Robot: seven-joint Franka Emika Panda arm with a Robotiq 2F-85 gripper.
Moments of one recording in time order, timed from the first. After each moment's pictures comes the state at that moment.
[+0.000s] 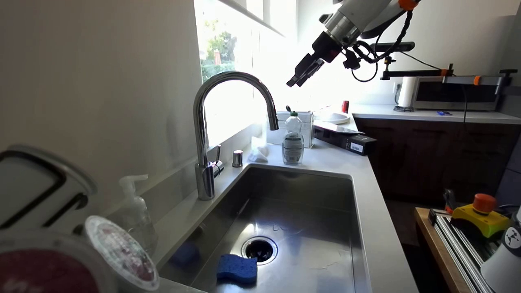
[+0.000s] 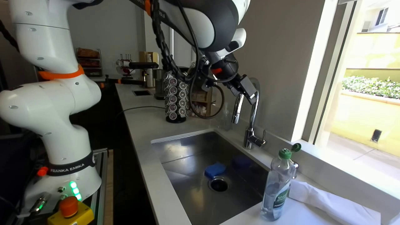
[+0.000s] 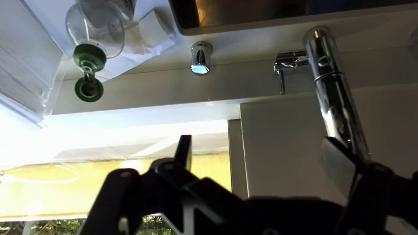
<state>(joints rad) -0.68 -0.02 0.02 -1.94 -2.51 3.81 2.17</state>
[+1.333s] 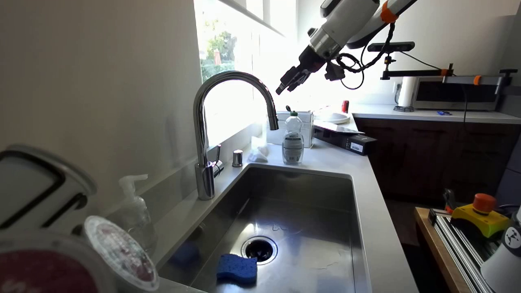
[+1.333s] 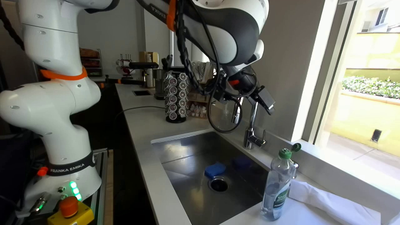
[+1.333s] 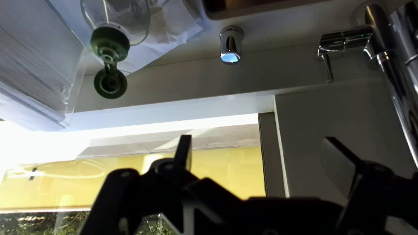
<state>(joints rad) -0.64 0.12 -0.01 -1.83 -2.50 3.71 2.21</state>
